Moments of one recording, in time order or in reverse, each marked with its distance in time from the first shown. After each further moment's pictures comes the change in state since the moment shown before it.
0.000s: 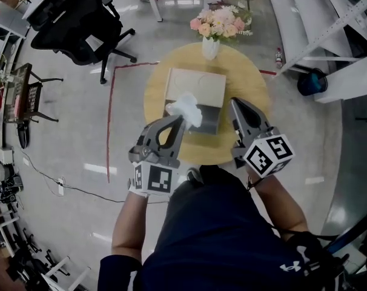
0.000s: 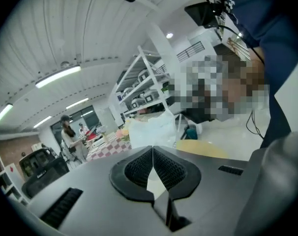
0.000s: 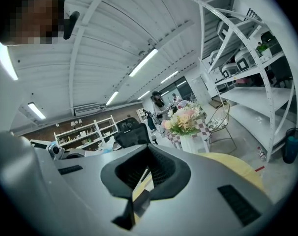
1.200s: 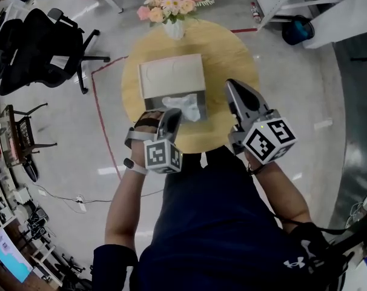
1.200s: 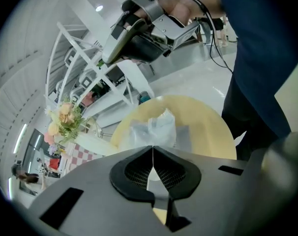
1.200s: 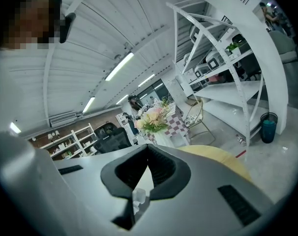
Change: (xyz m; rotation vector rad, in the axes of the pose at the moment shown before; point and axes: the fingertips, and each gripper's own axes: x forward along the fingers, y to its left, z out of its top) left arm 0.093 -0.082 -0.107 0.579 0.270 -0.486; right arm -0.014 -0.066 -0.019 0.158 -0.036 -0.237
